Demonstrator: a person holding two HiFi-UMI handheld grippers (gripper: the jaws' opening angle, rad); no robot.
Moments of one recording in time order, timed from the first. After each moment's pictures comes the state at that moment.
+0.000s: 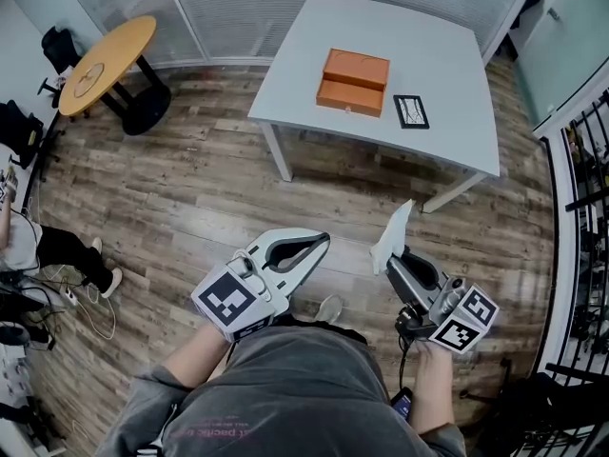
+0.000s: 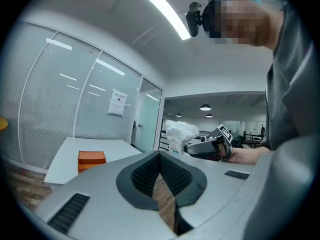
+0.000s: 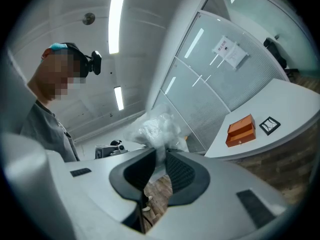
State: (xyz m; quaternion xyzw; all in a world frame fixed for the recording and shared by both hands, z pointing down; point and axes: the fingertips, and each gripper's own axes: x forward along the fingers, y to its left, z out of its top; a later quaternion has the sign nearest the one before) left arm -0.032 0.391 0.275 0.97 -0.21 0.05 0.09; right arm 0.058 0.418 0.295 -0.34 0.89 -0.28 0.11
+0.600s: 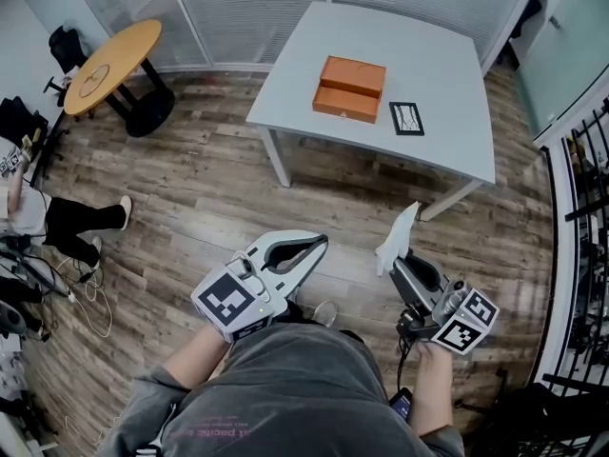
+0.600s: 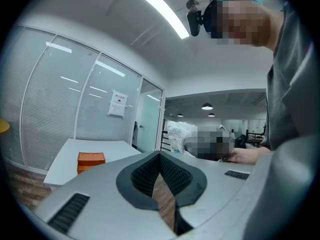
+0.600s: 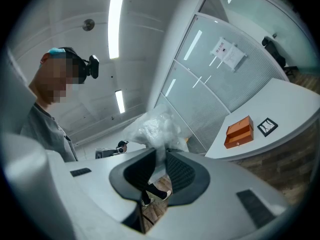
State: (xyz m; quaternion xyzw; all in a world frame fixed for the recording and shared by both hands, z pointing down) left arm -0.002 0.404 0.271 0.97 -0.22 0.04 0.08; right arm 0.098 0.428 0.292 -0.34 0.89 -0.28 0.13
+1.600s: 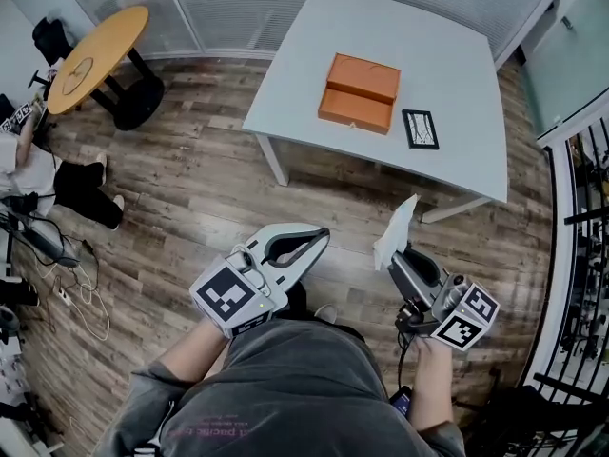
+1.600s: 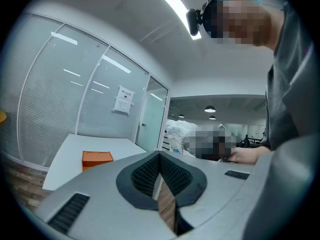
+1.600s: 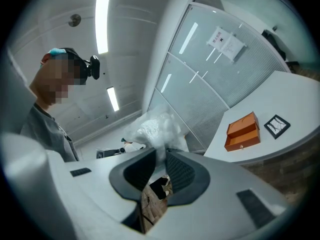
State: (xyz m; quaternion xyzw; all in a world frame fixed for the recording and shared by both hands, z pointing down) left arm -0.032 0.269 0.298 0.97 -0.22 0.04 0.11; right arm 0.062 0.295 0.311 -0.34 0.88 -0.30 0.11
